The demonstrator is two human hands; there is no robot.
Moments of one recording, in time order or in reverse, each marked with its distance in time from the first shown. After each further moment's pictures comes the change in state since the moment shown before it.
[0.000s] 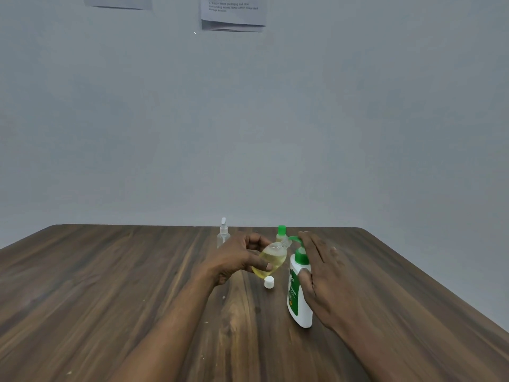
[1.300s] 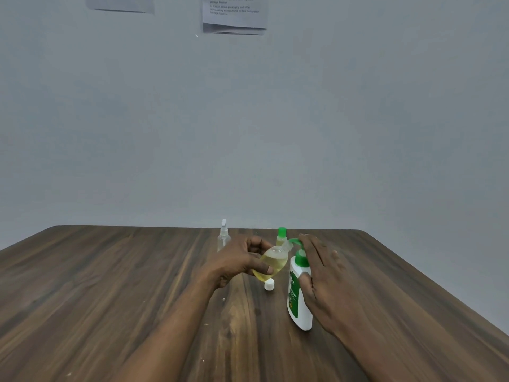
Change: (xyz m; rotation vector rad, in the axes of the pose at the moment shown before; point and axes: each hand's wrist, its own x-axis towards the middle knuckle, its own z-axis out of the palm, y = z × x) left_hand 0.001 -0.002 0.002 0.018 0.005 0.001; right_hand 0.000 0.005 0.004 -0.020 -0.003 -0.012
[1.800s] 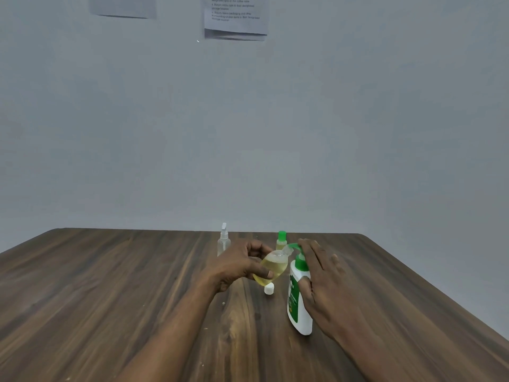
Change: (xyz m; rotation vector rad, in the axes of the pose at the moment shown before) left_hand 0.000 0.001 0.001 0.003 -0.001 -0.011; right_hand 0.000 0.002 0.005 -0.024 0.019 -0.008
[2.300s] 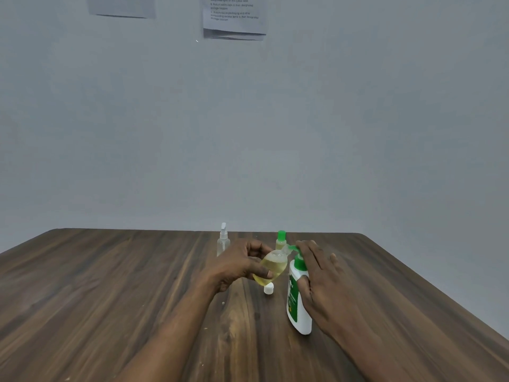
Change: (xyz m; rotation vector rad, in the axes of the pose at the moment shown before) left_hand -0.002 0.001 0.000 0.007 0.007 -0.008; right_hand 0.002 0.001 0.002 -0.009 -0.023 -0.009
